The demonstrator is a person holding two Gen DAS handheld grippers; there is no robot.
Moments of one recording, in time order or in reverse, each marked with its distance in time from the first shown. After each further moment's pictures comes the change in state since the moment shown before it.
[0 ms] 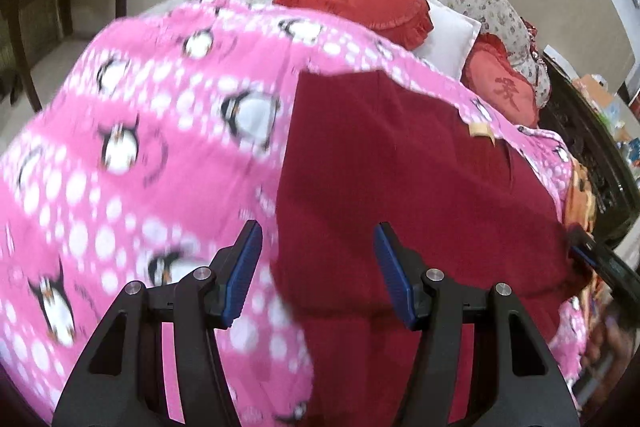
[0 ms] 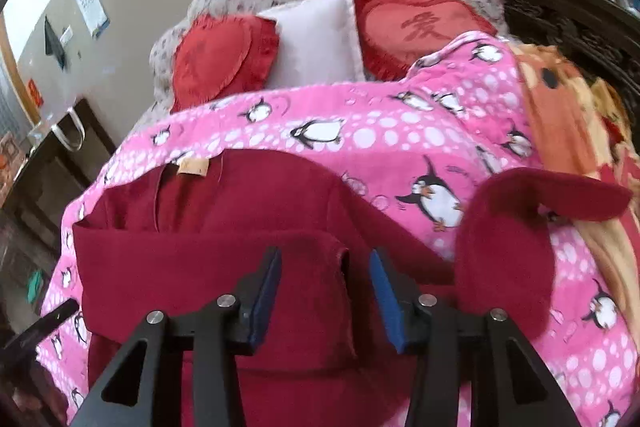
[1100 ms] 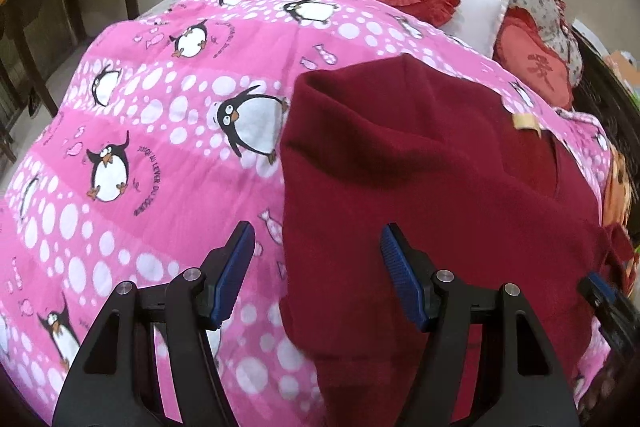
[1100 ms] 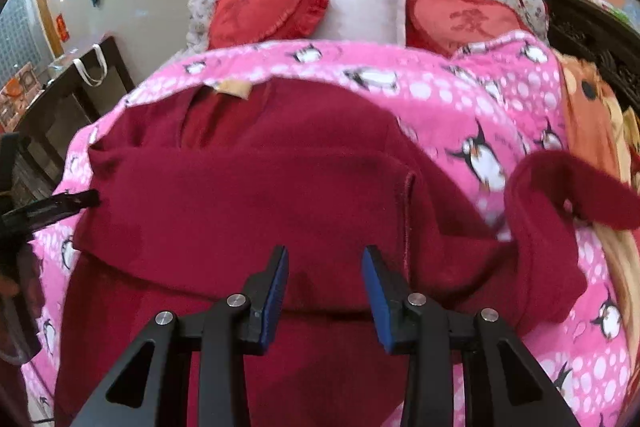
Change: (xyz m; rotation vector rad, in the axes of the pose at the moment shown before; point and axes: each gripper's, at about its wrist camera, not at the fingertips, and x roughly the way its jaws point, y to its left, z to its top) left arm 0.034 -0.010 0.009 0.046 0.082 0.129; right arm 0.028 0.027 -0.038 -0.186 0.120 0.023
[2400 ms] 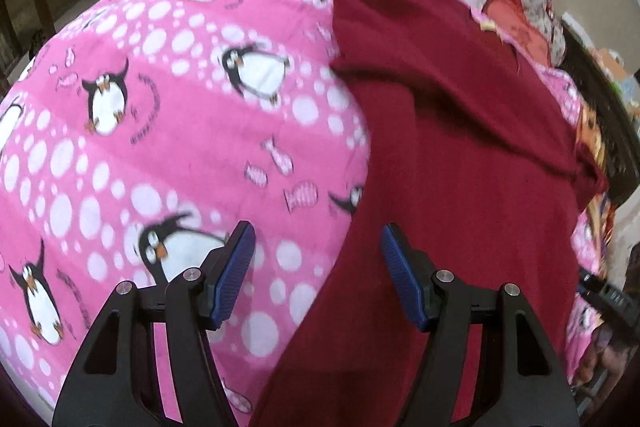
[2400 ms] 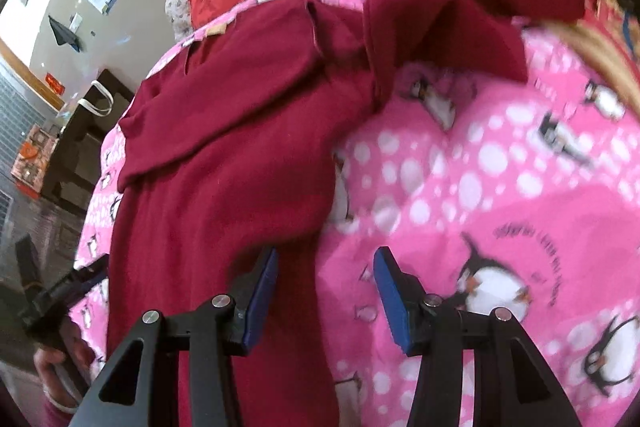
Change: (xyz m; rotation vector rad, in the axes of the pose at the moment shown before) left arm -0.063 0.038 -0.146 -0.068 0.107 -0.068; right arm -0.055 -0.042 -0.121 0.308 0.154 0.215
